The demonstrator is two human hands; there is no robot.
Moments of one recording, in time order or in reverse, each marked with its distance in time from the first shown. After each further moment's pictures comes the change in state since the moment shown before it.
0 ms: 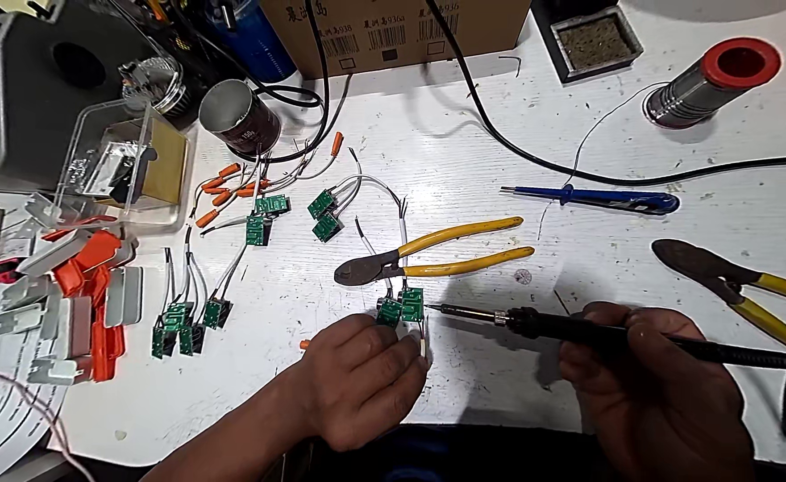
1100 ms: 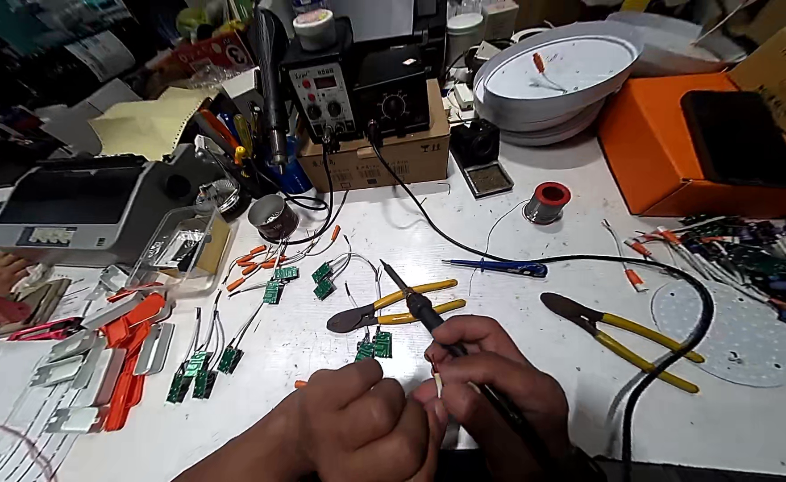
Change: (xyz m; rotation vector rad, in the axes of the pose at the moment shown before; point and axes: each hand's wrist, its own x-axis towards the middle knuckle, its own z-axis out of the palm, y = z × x) left_hand 0.086 0.027 -0.037 0.321 0.209 0.298; right_hand 0.008 -0.002 0.058 -0.331 -0.588 -0.535
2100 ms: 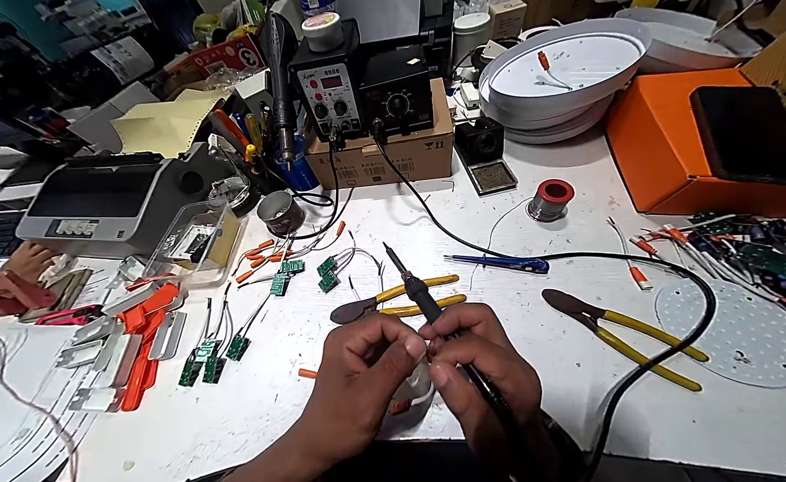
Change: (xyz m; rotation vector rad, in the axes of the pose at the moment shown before) left_hand 0.006 0.017 0.018 -1.247 0.257 -1.154; right_hand 0.002 0.019 0.000 -0.148 -0.011 -0.130
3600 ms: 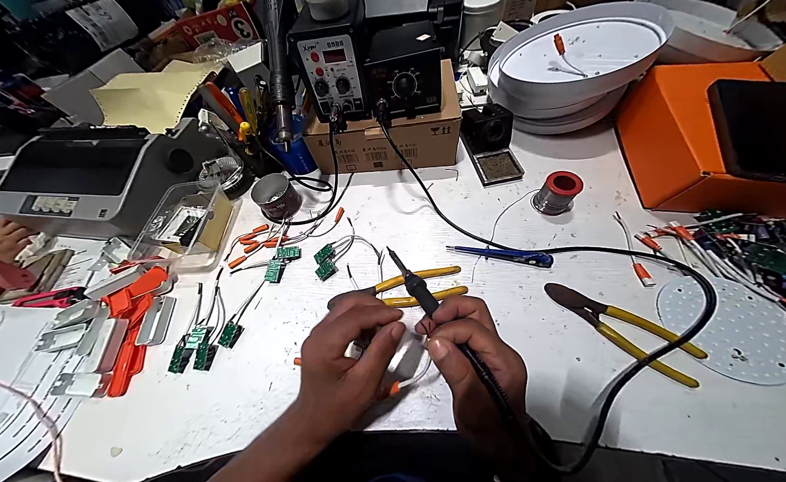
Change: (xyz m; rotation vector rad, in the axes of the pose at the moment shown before) left_hand -0.007 -0.028 -0.019 0.462 0.148 0.325; right_hand -0.010 0.001 0.015 0.058 0.136 0.224
